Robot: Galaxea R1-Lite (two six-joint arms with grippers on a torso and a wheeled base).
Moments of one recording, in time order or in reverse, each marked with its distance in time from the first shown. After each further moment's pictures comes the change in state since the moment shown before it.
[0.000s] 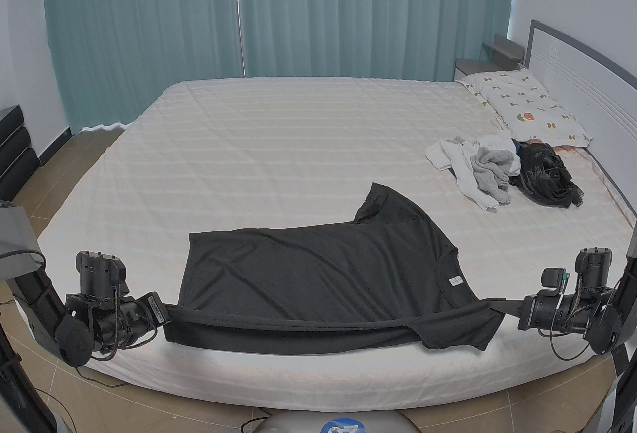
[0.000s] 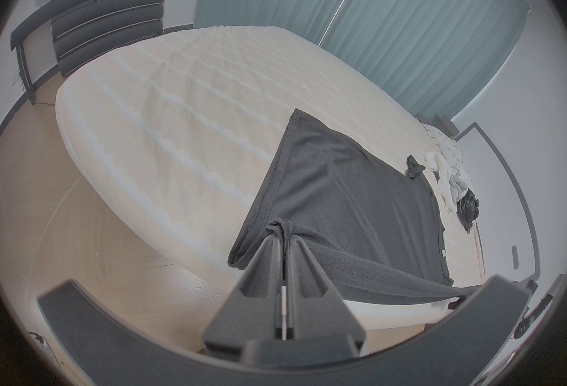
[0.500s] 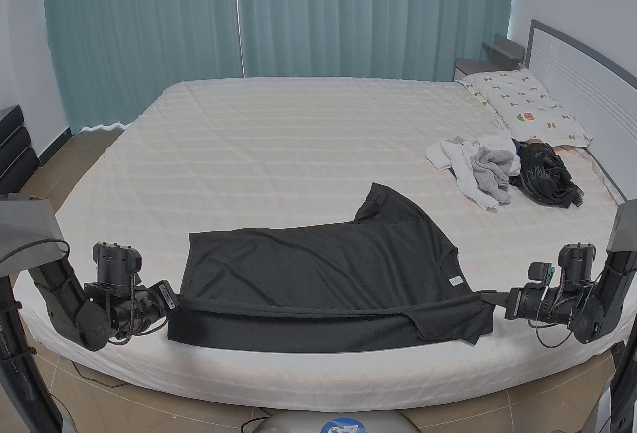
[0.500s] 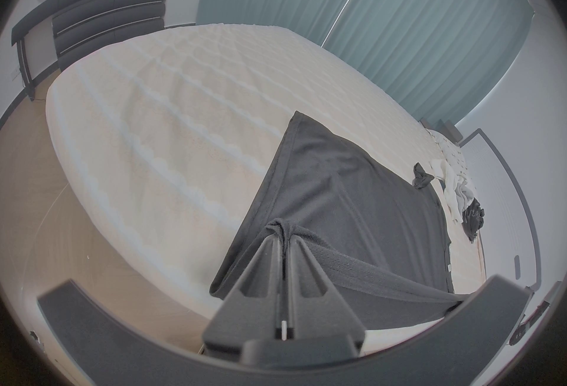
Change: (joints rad) left arm 0.004 0.123 -0.132 0.000 0.008 -0.019; right arm 0.007 0.140 -0.136 0.001 -0.040 0.002
